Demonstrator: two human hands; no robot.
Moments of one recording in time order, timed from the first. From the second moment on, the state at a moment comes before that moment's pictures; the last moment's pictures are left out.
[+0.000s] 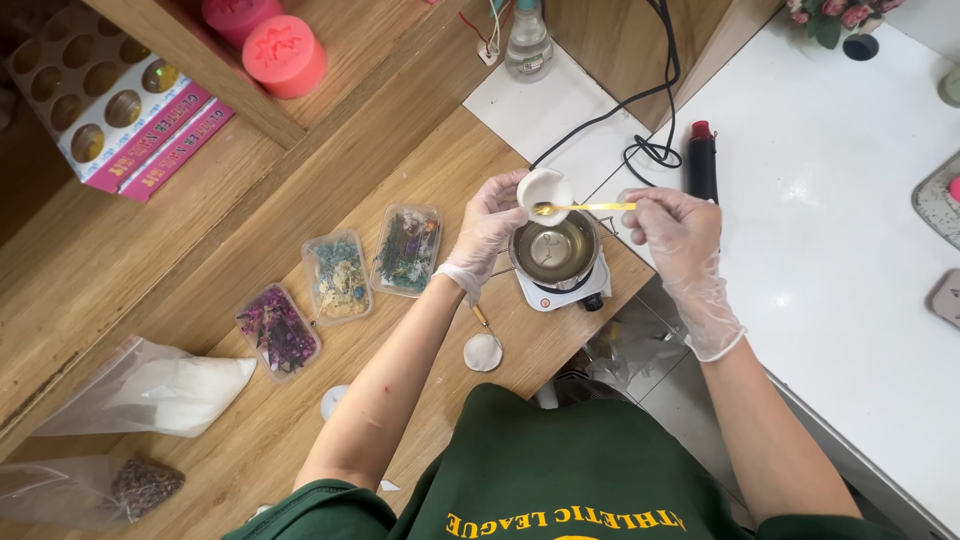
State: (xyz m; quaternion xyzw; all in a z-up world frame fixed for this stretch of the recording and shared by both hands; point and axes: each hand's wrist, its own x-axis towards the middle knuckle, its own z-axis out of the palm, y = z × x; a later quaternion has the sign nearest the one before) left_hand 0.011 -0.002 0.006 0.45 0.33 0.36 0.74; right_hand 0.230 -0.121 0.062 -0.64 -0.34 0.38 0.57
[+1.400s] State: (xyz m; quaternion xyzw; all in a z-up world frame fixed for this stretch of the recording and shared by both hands) left_hand 0.006 -0.001 0.019 0.42 0.34 0.29 0.79; right_hand 0.264 -0.140 0.005 -0.52 -0.19 0.44 0.71
